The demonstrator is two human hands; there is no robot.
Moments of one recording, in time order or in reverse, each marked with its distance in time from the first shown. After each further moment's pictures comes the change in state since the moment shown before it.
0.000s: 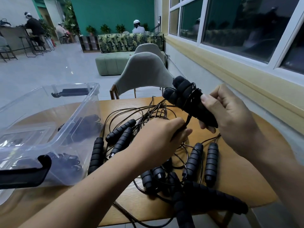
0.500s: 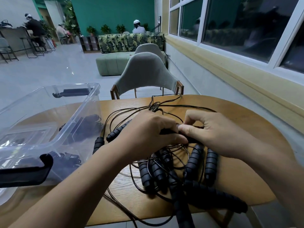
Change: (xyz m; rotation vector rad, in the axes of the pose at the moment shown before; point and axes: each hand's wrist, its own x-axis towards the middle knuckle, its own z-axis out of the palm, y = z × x) left_hand -0.003 -0.006 -0.036 -0.110 -0.094 0.028; right_hand -0.002 0.001 0.007 -0.460 -0.349 0.112
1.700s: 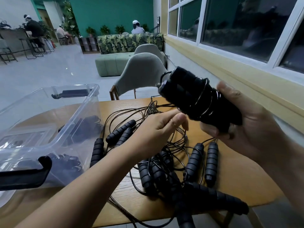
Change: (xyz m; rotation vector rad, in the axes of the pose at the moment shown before) left_hand 0.011 -0.001 0.025 -0.405 0.018 -0.166; right_hand -0.013 -0.013 -0.023 1.169 -0.046 -0.149
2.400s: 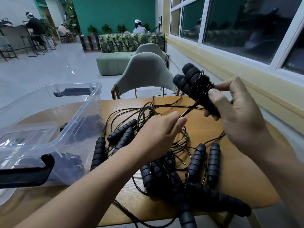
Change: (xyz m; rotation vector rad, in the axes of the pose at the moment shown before) left_hand 0.005 -0.021 0.007 0.398 0.074 0.031; right_hand 0.013 0.017 -0.007 -0.815 0.441 -0.229
